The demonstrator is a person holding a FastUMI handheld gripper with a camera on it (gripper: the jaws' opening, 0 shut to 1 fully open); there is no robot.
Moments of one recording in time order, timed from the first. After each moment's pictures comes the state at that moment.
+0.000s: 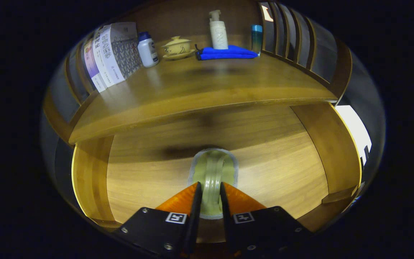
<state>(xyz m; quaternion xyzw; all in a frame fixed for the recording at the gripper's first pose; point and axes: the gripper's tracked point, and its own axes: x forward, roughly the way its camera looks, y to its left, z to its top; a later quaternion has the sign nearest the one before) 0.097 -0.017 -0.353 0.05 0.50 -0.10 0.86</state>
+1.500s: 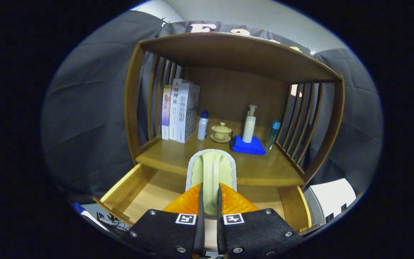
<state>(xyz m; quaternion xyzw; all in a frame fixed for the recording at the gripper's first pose) 0.105 0.021 -0.149 -0.07 0.21 0.04 0.97</state>
